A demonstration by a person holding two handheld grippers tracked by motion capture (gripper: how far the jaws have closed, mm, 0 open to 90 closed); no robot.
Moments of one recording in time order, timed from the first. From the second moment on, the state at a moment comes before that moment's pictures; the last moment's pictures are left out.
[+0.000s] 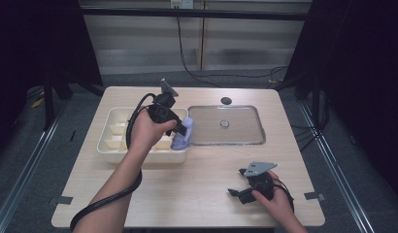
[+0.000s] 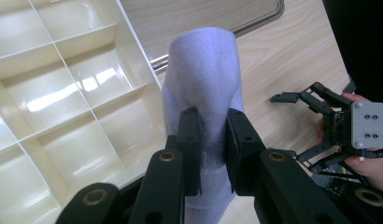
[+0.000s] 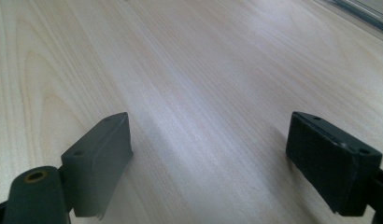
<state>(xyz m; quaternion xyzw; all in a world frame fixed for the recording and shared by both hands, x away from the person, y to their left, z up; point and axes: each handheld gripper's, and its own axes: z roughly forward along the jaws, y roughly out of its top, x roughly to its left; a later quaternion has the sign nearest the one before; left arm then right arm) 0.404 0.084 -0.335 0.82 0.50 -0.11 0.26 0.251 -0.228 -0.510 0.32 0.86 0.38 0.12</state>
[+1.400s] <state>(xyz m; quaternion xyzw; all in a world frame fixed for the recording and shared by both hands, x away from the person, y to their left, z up) 0.425 0.095 -0.390 0.80 0.54 -0.11 0.23 0.251 -0.228 -0.511 0.32 0.86 0.38 0.12</state>
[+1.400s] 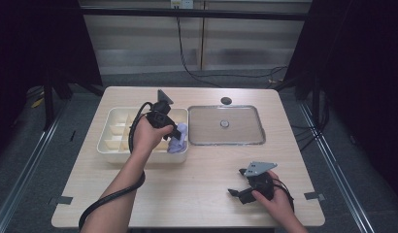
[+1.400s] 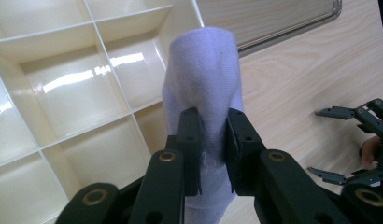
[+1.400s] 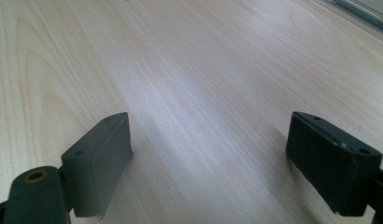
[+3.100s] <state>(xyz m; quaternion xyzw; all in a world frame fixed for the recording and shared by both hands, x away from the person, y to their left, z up) 0.424 0.080 -0.428 0.82 0.54 -0.10 0.17 0.251 -0.228 -0.511 0.32 0.86 0.38 0.12</state>
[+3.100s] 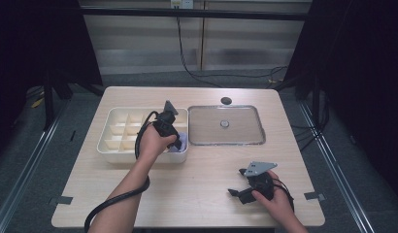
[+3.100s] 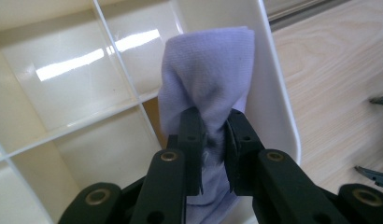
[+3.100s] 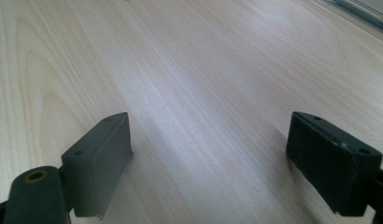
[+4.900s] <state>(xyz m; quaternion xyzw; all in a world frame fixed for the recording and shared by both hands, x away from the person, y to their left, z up) 0.424 0.079 -0.398 0.83 0.53 -0.07 0.18 0.251 -0.228 -0.511 0.31 0.86 0.38 0.12</state>
